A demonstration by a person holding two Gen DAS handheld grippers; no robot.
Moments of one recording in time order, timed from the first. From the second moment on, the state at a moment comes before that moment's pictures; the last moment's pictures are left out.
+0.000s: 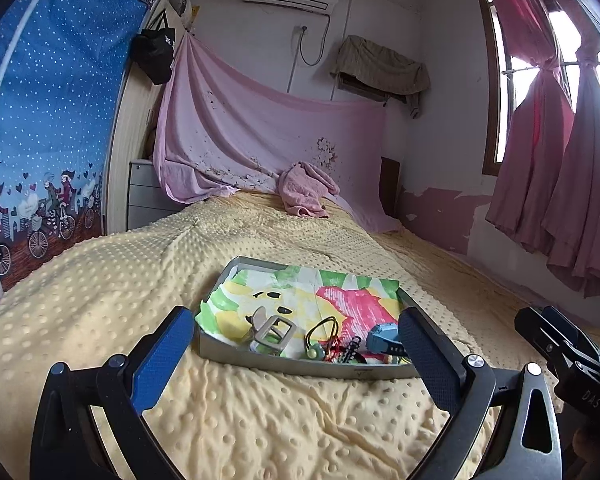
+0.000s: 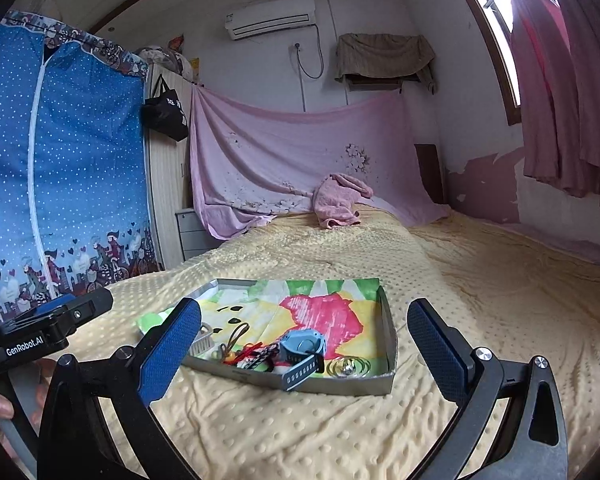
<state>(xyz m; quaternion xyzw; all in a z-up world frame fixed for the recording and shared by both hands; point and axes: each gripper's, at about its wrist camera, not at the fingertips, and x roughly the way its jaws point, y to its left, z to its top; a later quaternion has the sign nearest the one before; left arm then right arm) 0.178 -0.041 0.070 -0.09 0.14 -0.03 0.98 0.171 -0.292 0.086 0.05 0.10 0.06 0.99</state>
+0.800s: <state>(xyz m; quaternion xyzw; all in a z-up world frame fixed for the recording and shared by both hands) 0.057 -0.015 0.063 -0.06 0.14 -0.03 0.99 0.049 -0.266 0.093 0.03 0.11 0.07 0.99</state>
